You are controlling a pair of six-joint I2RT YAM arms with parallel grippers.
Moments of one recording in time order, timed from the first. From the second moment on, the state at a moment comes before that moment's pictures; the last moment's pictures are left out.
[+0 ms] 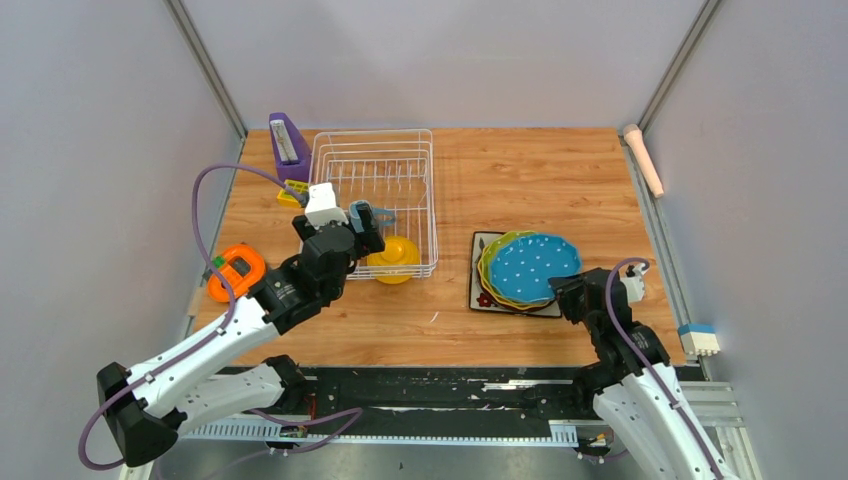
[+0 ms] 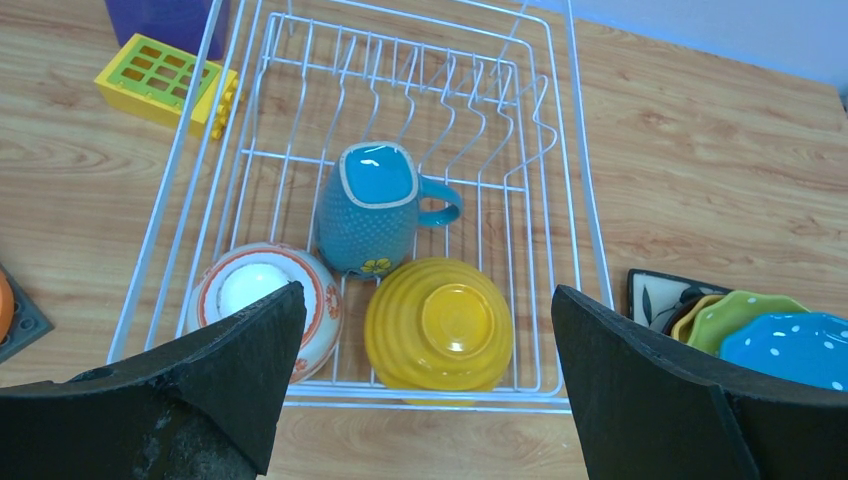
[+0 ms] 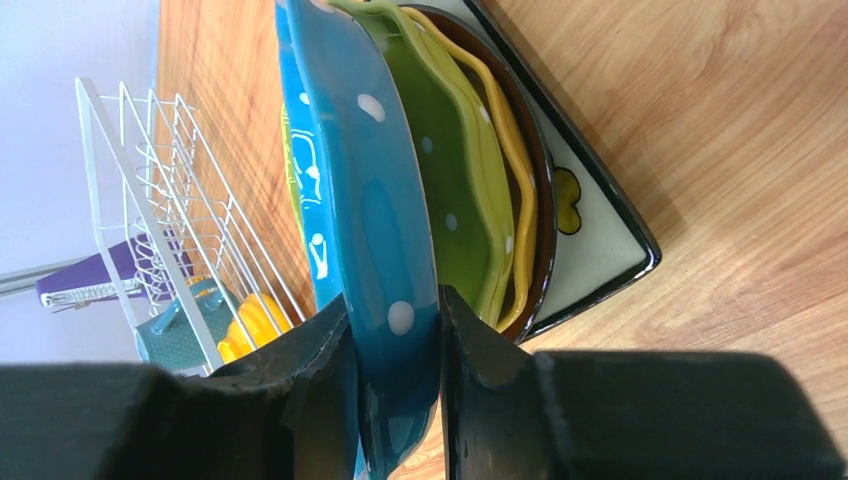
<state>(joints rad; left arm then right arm) -0.84 0.91 0.83 -0.29 -0.77 -0.54 0.31 0.46 0.44 -0.64 0.25 1.28</state>
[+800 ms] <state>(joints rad) -0.84 0.91 0.83 -0.29 -0.76 -0.54 0.31 0.47 0.45 -0.62 0.26 1.21</state>
